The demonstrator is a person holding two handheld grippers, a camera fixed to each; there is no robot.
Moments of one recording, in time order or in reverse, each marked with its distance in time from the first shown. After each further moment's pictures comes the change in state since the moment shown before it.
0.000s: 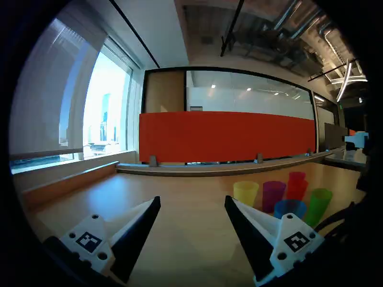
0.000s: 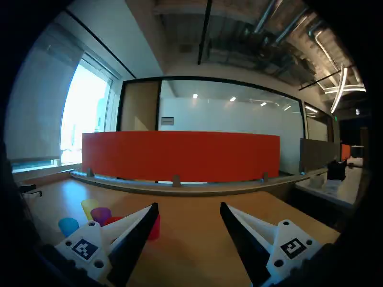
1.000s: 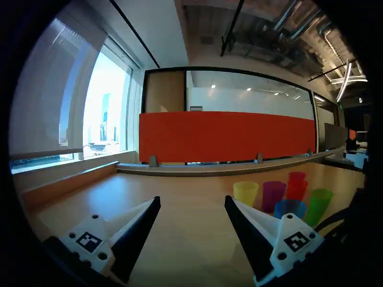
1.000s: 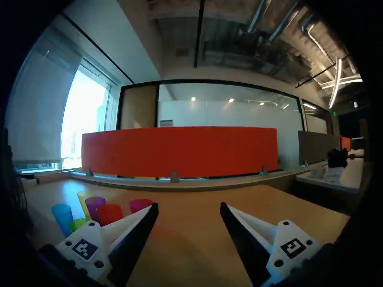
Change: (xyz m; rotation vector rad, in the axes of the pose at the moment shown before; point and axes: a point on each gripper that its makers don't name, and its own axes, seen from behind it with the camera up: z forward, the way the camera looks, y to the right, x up) left arm 0.001 0.000 0.001 0.000 0.000 0.000; right arm -0.056 0.023 -0.003 0.001 0.033 0.038
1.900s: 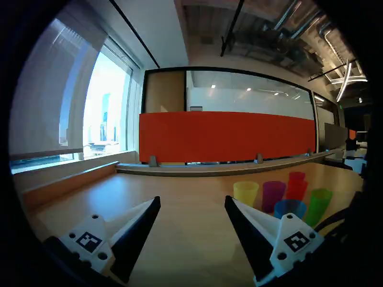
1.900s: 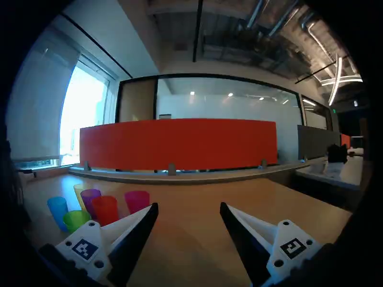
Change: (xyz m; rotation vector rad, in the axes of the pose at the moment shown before) left arm 0.000 -0.001 0.000 0.000 0.000 0.000; right arm -0.021 0.008 0.004 -0.007 -0.040 -0.003
